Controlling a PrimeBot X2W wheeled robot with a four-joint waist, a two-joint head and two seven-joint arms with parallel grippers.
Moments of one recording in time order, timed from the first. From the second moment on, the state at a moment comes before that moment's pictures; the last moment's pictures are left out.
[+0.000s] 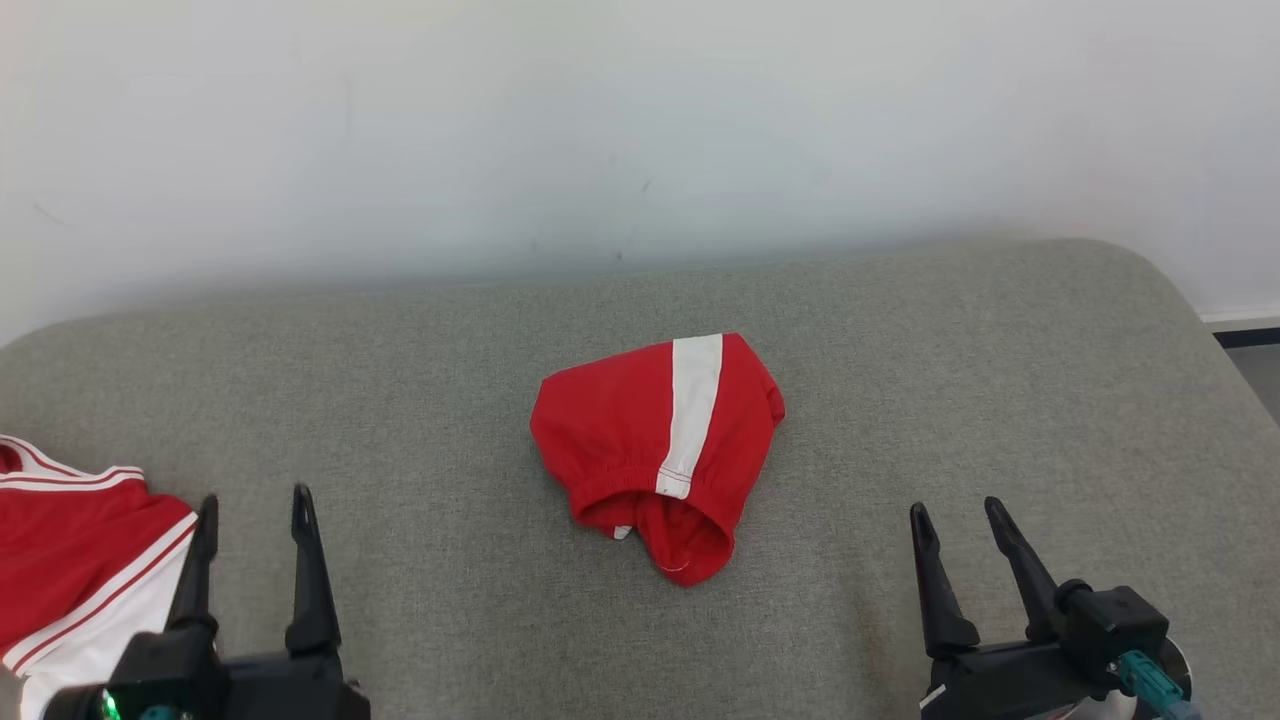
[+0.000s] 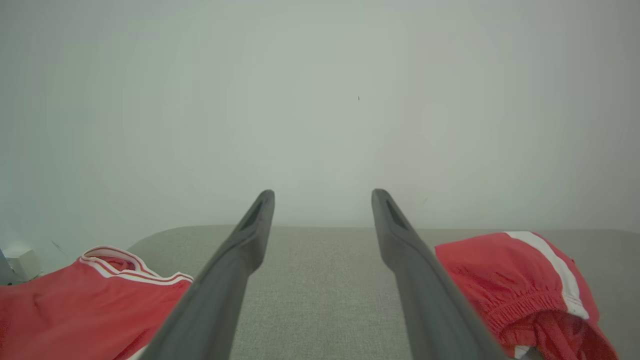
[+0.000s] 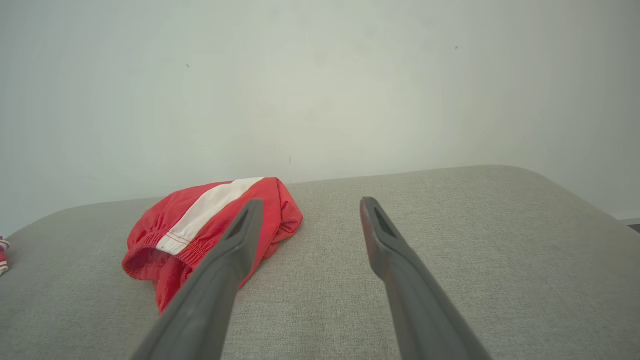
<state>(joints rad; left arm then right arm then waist) -0.10 0.27 -0.18 0.06 -0.35 0.20 -0.26 -0.06 -0.05 0.06 0.22 0.17 0.13 -0.21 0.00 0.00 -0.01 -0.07</state>
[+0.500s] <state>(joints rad) 0.03 0.33 -0.19 0.01 -0.34 0.26 -0.11 -0.02 -0.05 0.04 0.15 0.14 0.13 -0.17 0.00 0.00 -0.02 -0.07</state>
